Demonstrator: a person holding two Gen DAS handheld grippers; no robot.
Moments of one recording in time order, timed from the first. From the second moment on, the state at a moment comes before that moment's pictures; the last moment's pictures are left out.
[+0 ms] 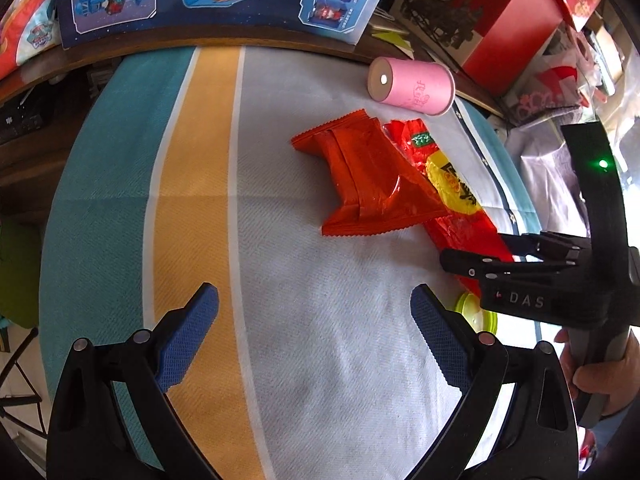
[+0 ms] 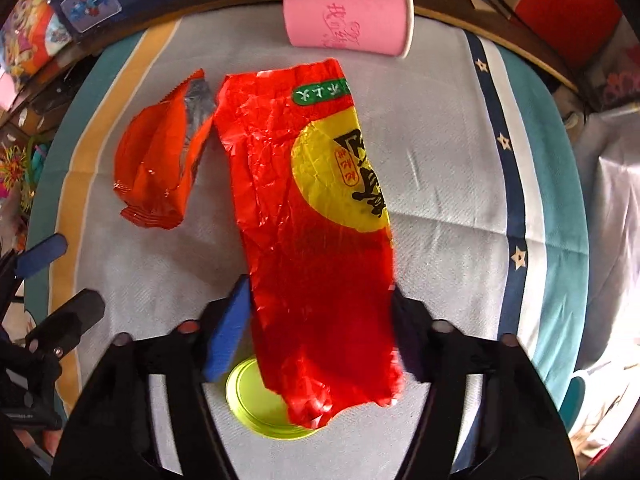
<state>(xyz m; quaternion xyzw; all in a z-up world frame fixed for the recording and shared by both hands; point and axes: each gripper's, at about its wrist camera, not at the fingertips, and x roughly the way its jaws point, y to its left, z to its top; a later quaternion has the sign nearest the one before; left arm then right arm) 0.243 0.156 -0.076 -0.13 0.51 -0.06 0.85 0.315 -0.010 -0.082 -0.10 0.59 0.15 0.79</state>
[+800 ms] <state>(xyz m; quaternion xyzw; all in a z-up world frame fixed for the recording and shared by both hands) 0.319 0.099 -0.080 -0.07 0.51 -0.03 0.85 0.315 -0.097 -0.054 0.00 0.60 0.16 0.79</state>
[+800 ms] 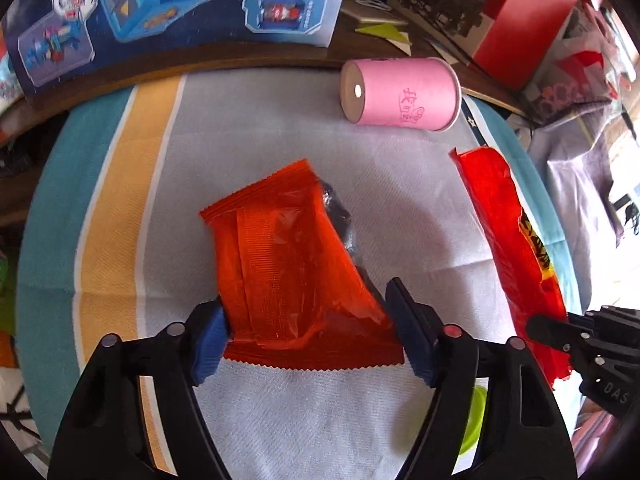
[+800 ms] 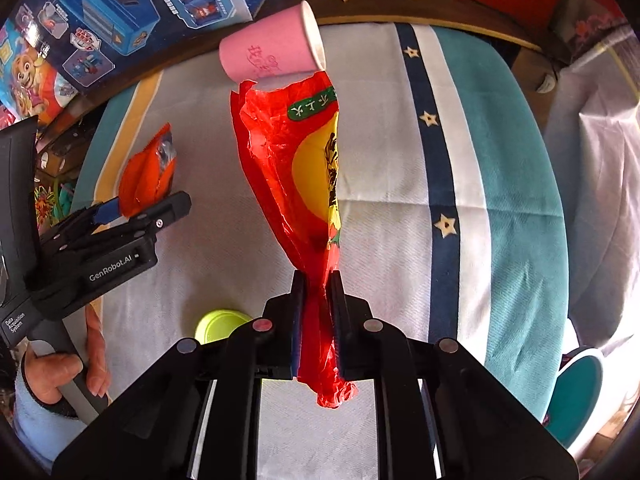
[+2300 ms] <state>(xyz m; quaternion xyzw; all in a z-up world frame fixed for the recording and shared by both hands) 0.155 -0.290 -0.046 0.12 0.51 -0.32 0.79 0.090 -0.481 -0.066 0.26 0.53 -0.01 0.80</state>
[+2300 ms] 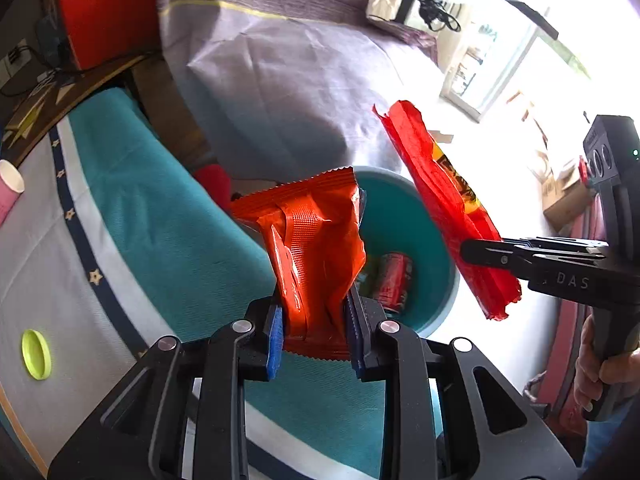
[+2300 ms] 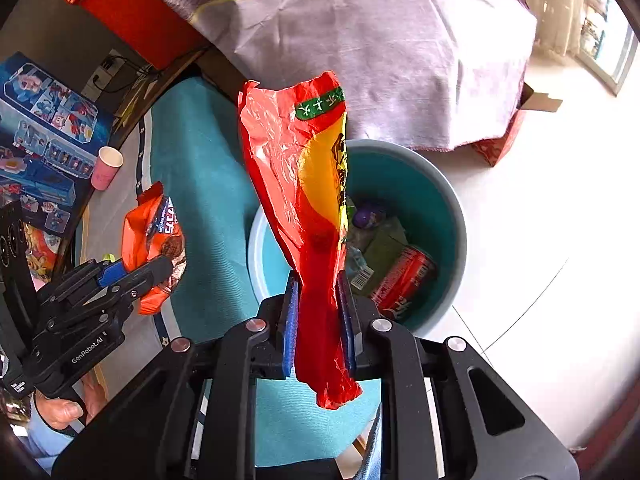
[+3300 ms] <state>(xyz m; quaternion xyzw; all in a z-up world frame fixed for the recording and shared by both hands) 0.154 -0.334 -0.095 0.15 0.55 -0.34 0.75 0.105 -0.503 -0.118 0.29 0.58 -0.02 0.76</state>
